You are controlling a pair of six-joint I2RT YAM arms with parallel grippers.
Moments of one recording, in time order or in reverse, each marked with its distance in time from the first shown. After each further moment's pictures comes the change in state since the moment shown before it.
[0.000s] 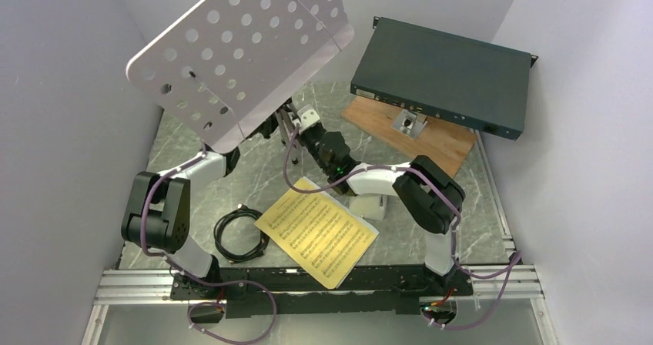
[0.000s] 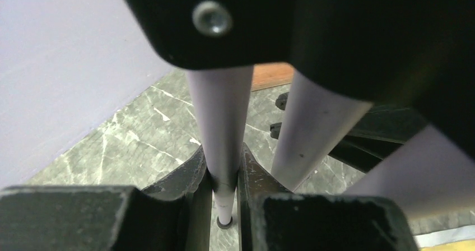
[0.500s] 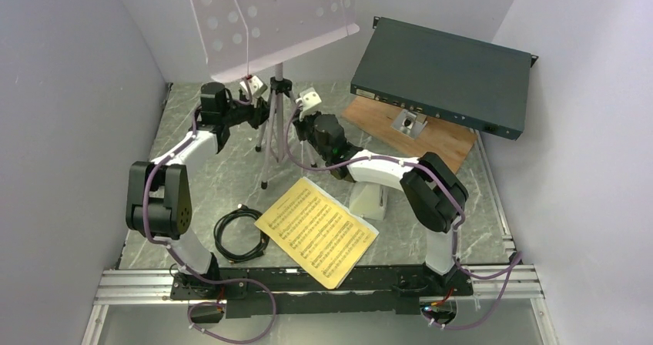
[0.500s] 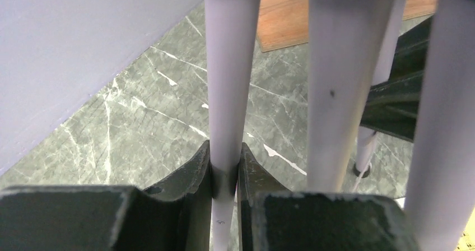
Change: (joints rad) left arm 0.105 0.104 0.296 -0.464 0.143 0.140; right arm -0.054 -0.026 0.149 -0.400 -0.058 0.257
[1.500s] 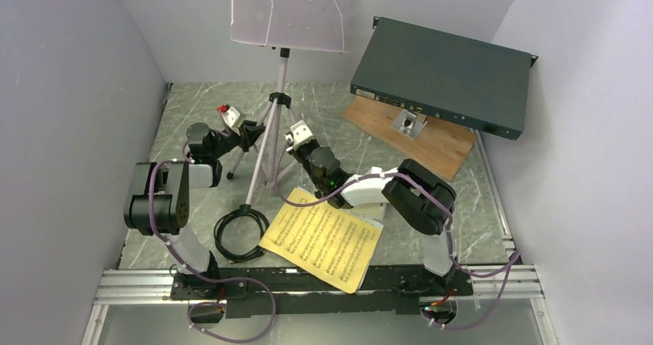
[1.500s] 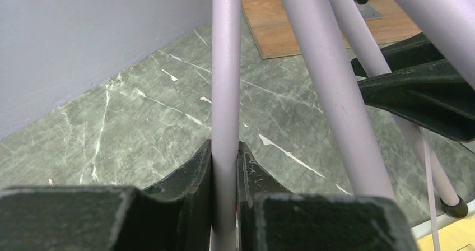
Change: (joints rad) left arm 0.119 0.037 -0.435 0.767 0.115 -0.232; right arm 0.124 0.049 -0.211 0.344 0.199 -0.227
